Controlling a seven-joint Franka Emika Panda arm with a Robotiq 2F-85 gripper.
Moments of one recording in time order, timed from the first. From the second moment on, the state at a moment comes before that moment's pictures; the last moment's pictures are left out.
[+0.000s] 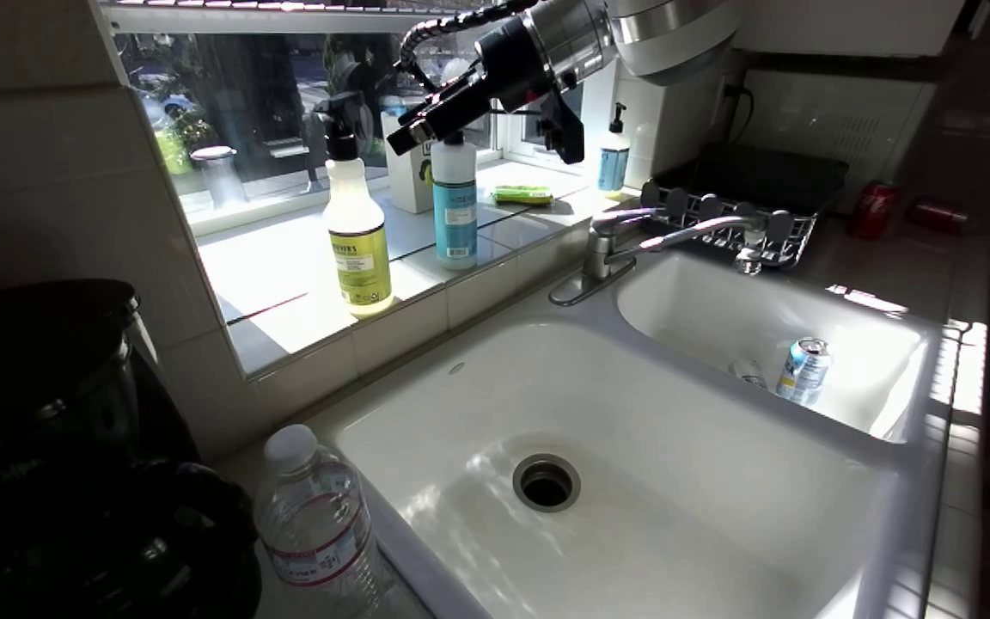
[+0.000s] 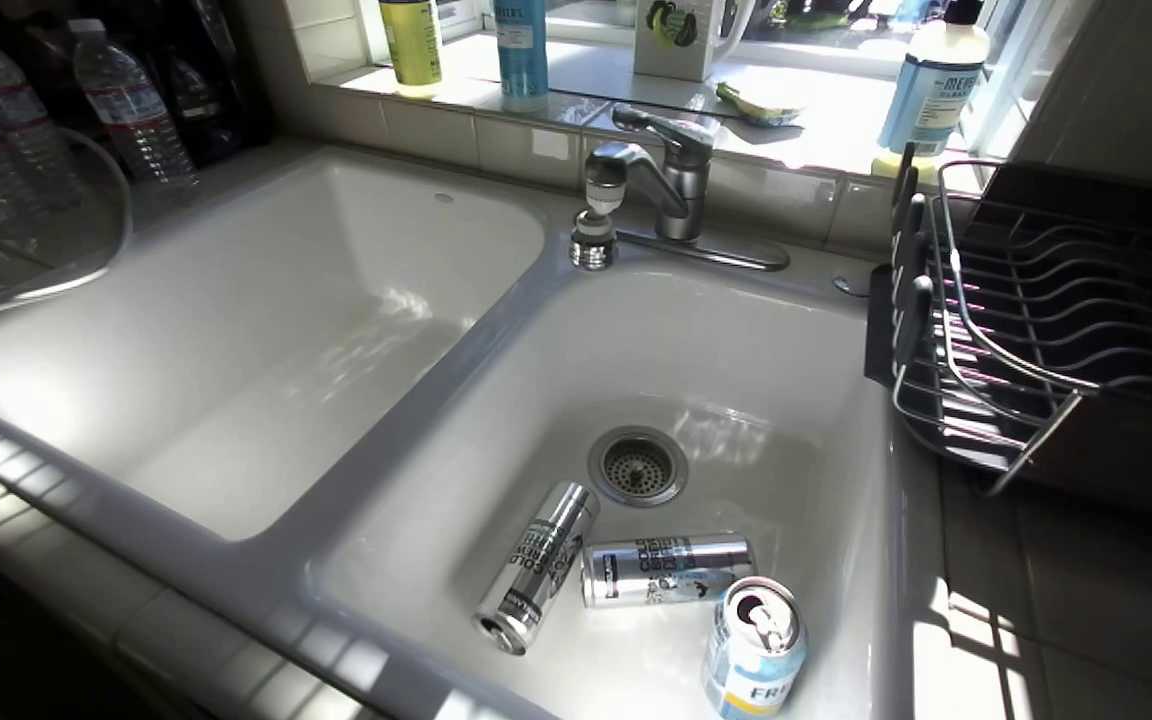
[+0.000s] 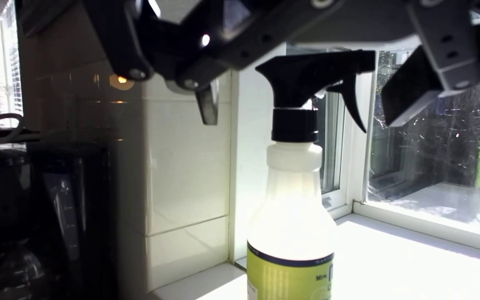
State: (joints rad) arm 0.10 0.23 0.07 -1.65 1.14 2.53 -1.47
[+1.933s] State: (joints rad) arm 0.09 0.36 0.11 -1.49 1.12 2.52 -1.26
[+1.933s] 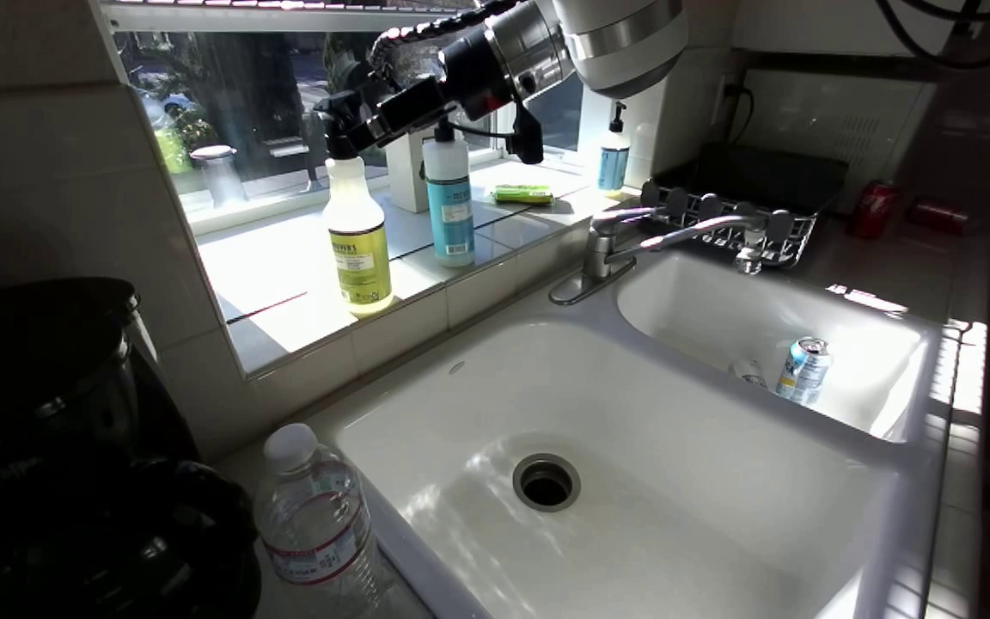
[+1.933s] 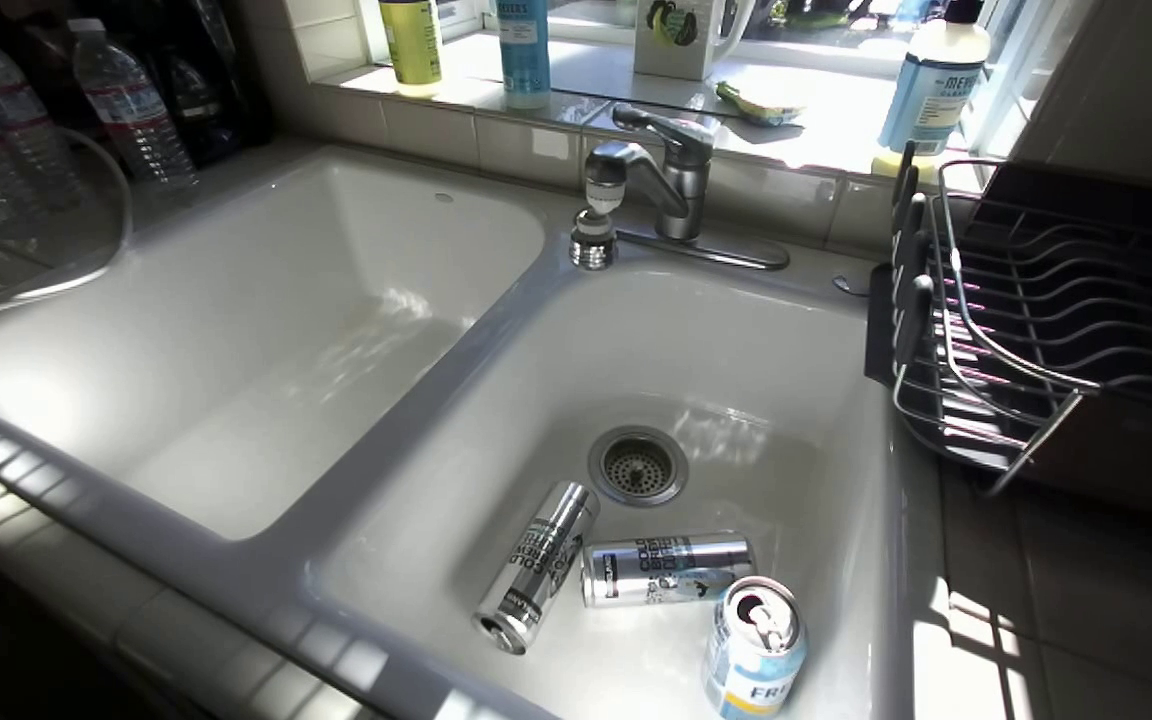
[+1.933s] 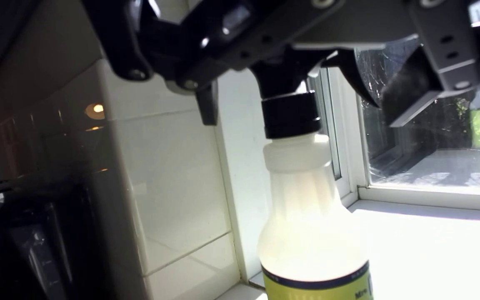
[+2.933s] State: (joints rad) arm 0.10 0.43 0.11 -1.40 1.09 2.51 -1.26
